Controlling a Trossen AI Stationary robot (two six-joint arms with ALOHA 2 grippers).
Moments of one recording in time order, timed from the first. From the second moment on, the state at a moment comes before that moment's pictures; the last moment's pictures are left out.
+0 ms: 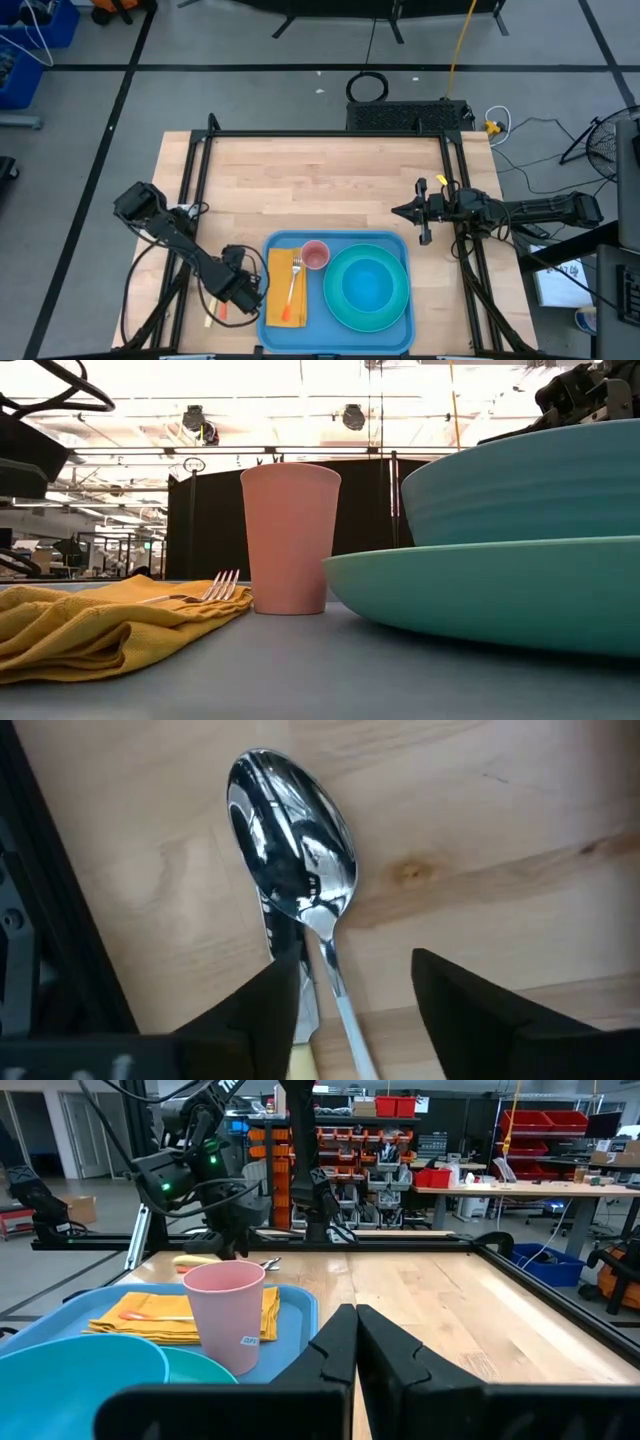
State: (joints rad) left arm -0.70 1.73 1.03 -1.15 0.03 -1.97; right arm -0.03 0.41 0.02 0.41 -0.03 0.00
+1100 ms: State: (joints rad) left arm -0.77 1.81 1.03 -1.09 0.05 -2.03; right arm -0.03 0.41 0.02 0.40 -0.02 0.00
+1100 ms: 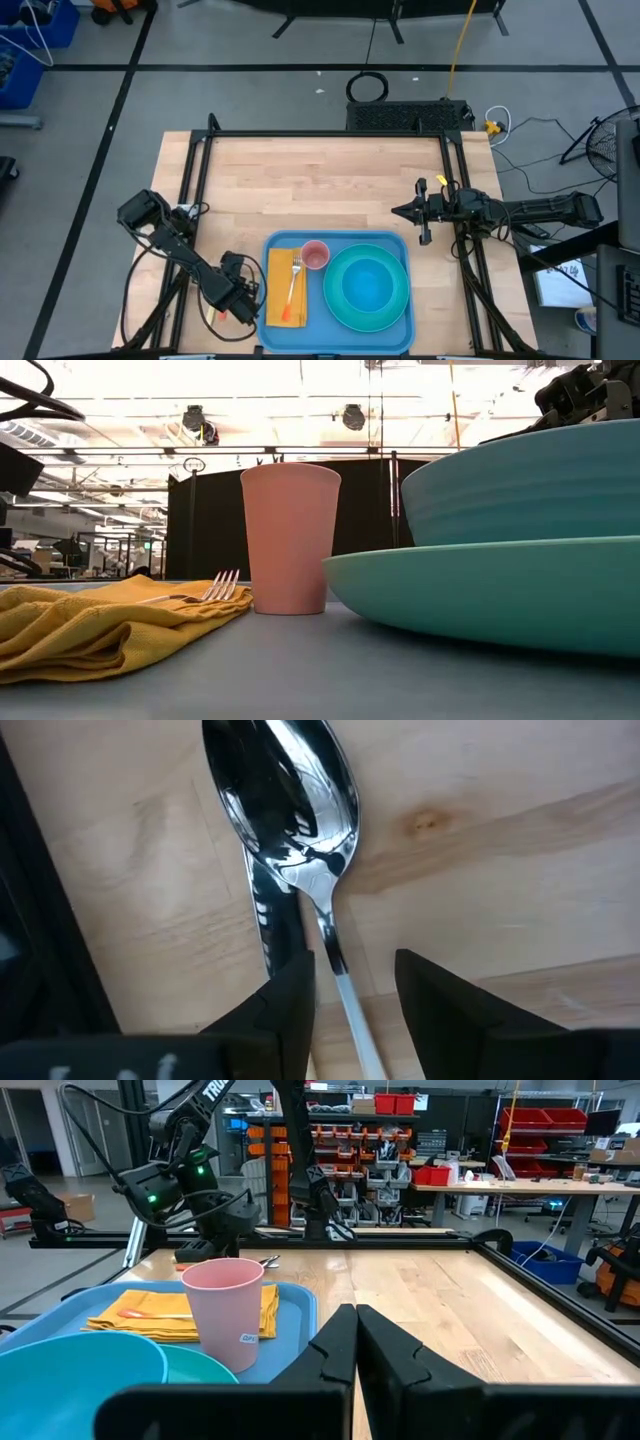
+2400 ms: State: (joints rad) left arm -0.73 1.78 1.26 -1.23 -0.07 -2.00; right arm -0.03 0.41 0.02 0.39 -0.02 0.00
